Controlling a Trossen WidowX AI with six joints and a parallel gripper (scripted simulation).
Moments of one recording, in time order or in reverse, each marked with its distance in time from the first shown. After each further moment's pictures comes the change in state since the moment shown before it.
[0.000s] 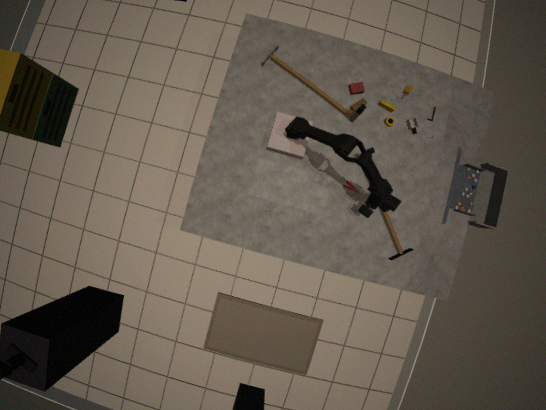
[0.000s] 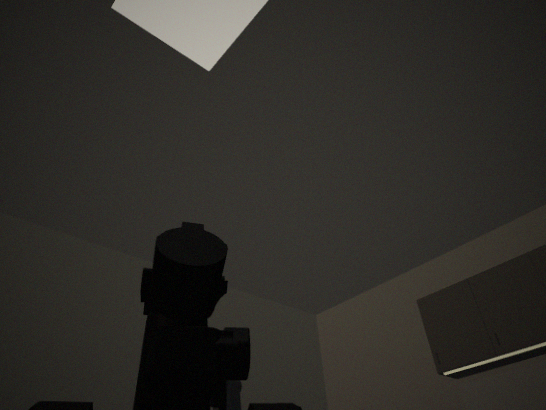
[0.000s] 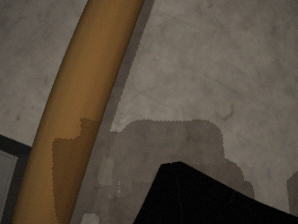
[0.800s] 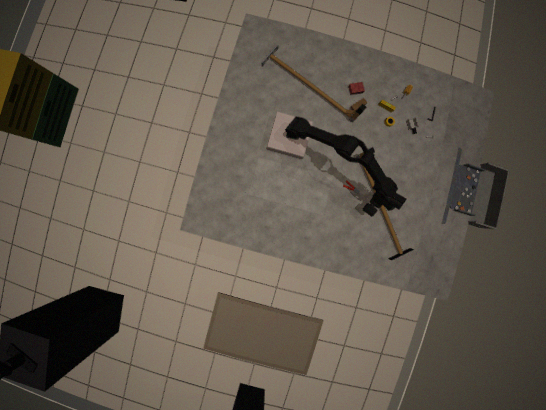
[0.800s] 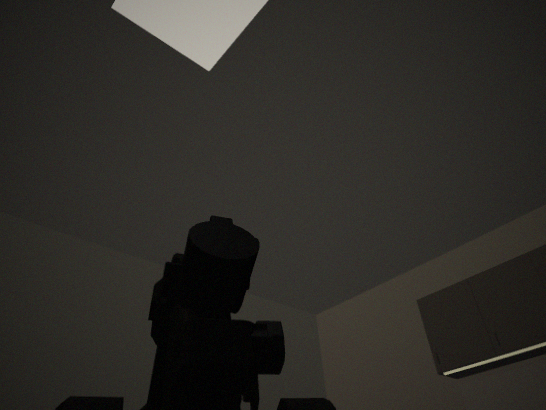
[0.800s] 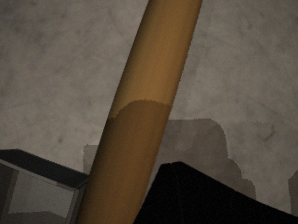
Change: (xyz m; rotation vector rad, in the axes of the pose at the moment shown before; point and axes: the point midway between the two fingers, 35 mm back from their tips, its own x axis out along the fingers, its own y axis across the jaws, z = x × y) arm 0.004 0.020 0.012 0.002 -0.003 0.002
